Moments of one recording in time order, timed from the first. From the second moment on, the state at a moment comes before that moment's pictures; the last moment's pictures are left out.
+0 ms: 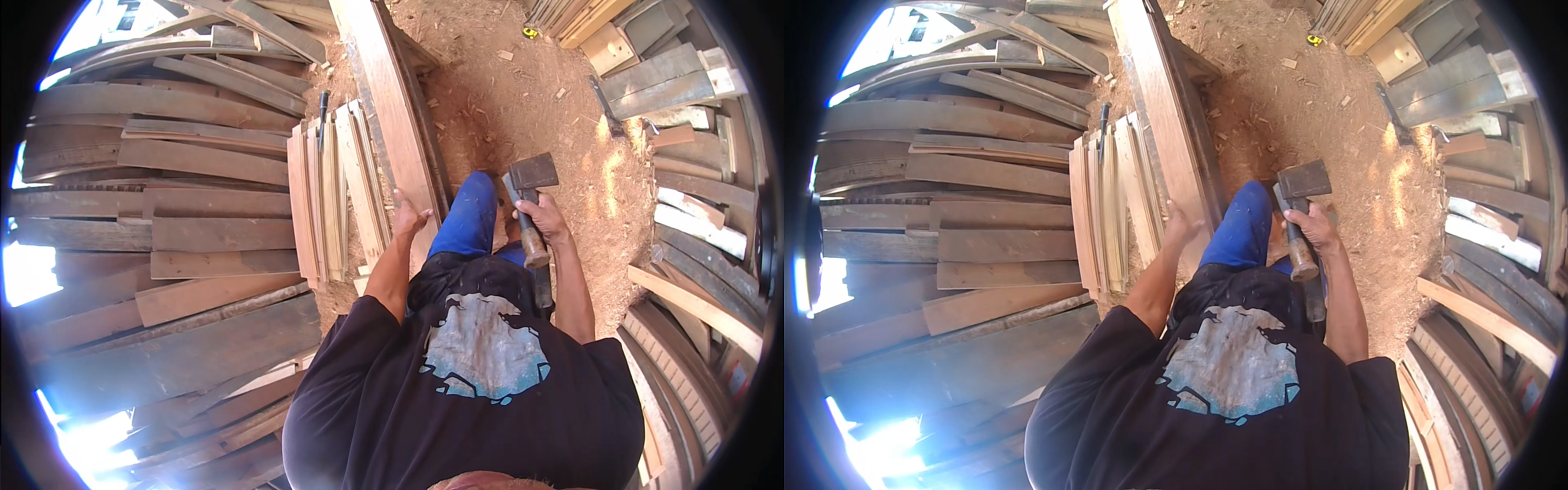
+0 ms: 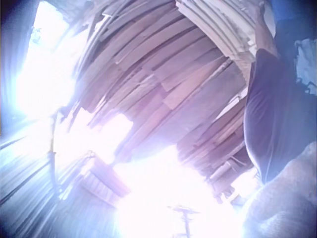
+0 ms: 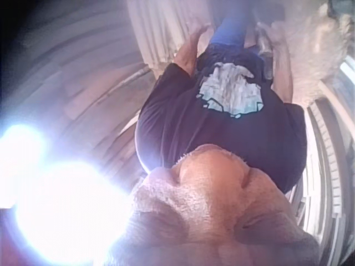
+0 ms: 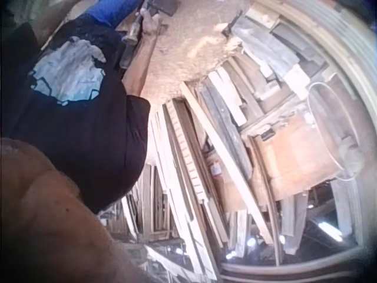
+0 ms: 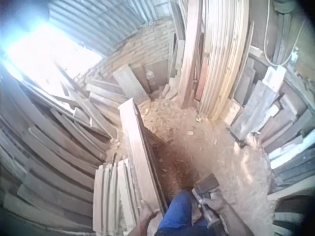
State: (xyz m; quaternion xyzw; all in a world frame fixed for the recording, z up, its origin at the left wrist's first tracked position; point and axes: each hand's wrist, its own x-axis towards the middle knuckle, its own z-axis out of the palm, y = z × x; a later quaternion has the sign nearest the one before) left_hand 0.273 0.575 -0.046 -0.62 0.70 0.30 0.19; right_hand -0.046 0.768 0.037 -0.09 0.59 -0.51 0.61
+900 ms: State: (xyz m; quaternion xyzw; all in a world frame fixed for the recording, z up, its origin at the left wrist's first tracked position) left_hand 0.263 0.587 0.095 -0.13 0.90 0.39 -0.17; right_hand 0.091 0.703 0.109 -0.11 0.69 -0.51 0.50
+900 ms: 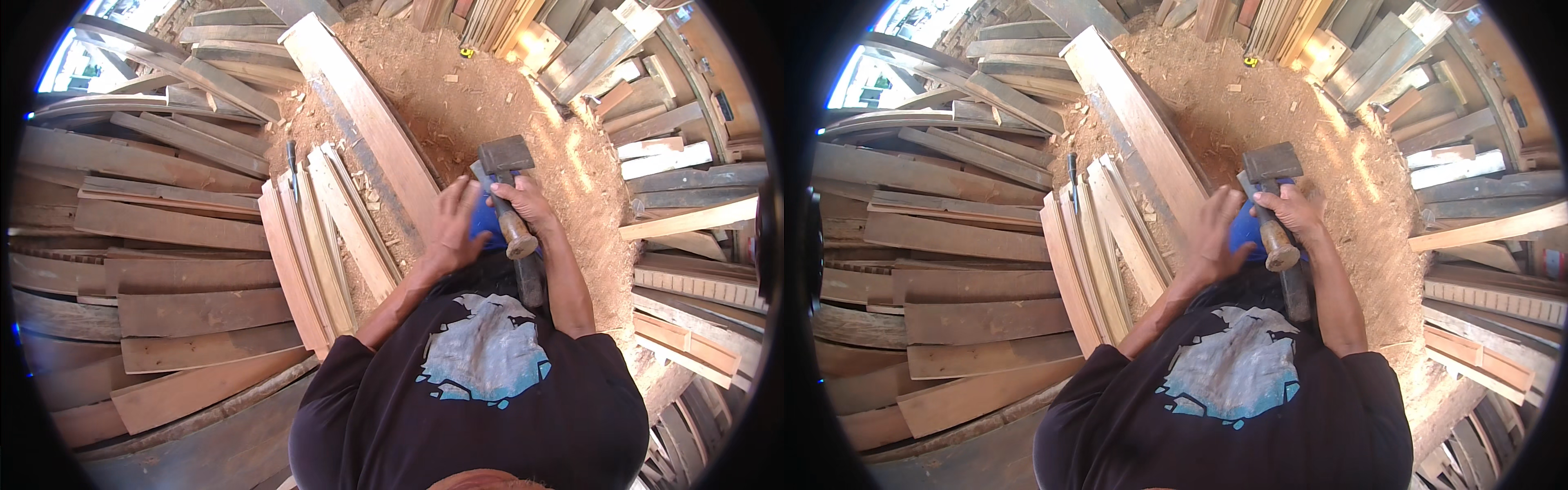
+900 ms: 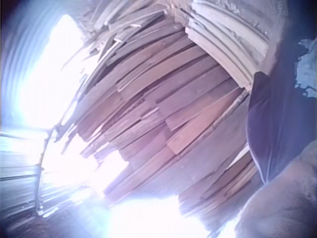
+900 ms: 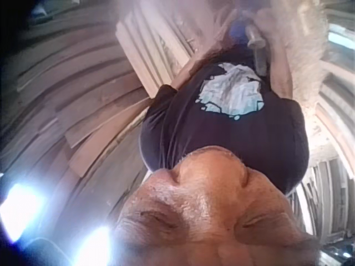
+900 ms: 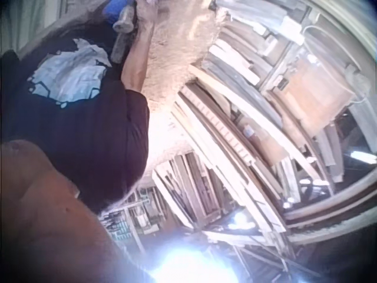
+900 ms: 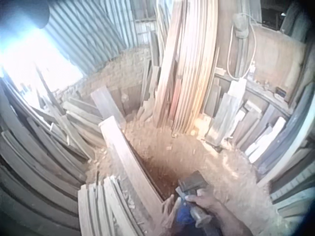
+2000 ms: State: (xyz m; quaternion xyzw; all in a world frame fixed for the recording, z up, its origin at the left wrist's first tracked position) left_hand 0.155 0.461 0.036 -0.24 0.71 0.62 -0.24; right_hand 0.124 0.733 0.130 -0.24 0.65 -0.64 0.32
